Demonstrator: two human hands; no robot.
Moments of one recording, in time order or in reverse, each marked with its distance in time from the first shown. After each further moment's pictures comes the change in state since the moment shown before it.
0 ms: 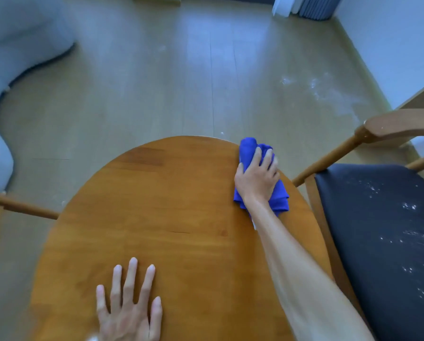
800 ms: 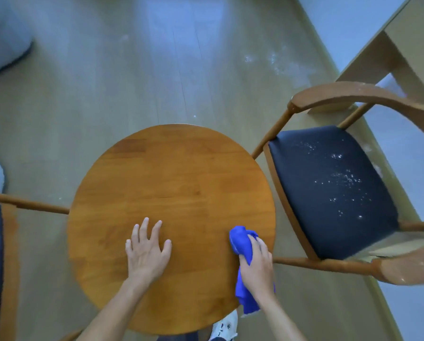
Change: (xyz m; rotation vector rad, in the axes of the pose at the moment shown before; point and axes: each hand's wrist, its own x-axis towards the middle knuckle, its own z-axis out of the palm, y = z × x) left_hand 0.016 0.032 -0.087 -0.198 -0.565 -0.072; right_hand -0.289 0.123 -0.088 0.410 -0.294 0.236
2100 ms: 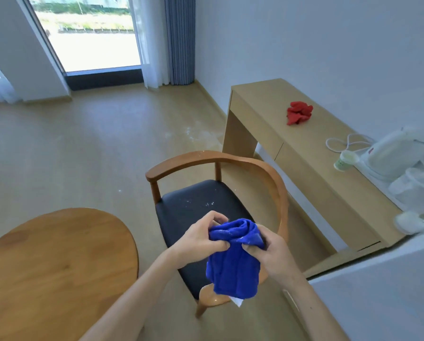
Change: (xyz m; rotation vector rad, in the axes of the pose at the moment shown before) left_hand -0.225 0.554 -0.059 -0.506 -0.488 0.816; right_hand 0.011 0.149 -0.527 0.599 -0.053 -0.301
